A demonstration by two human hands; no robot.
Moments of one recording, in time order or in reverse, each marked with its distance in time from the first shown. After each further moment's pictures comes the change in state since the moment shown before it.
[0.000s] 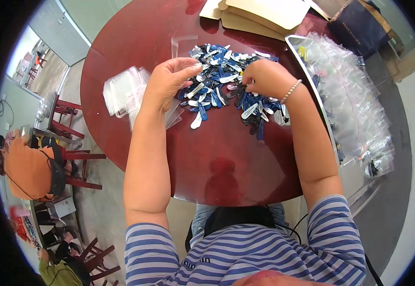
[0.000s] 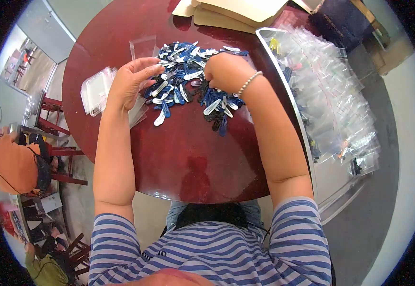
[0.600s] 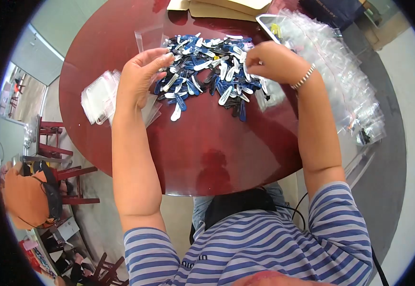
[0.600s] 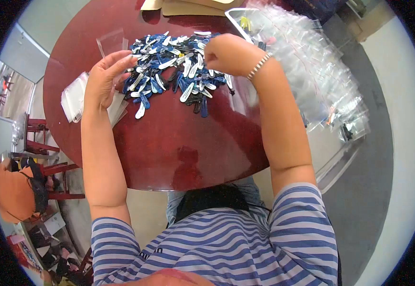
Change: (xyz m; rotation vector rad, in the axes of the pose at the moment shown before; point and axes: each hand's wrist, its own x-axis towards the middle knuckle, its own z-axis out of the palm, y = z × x) left_hand -0.002 0.005 0.000 -0.015 -0.031 0.035; right_hand -0.055 0.009 -0.035 0.072 0.090 -0.073
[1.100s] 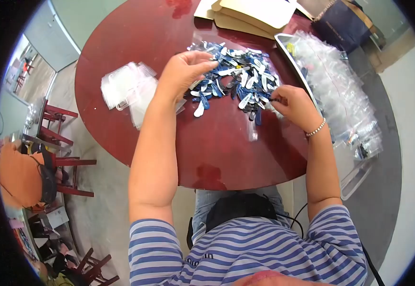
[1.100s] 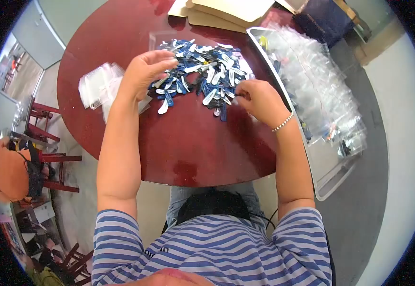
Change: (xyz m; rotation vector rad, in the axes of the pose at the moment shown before) left_hand -0.003 -0.005 0.013 -0.009 -0.114 0.072; right_hand -0.056 -0.036 0.032 0.107 0.139 0.262
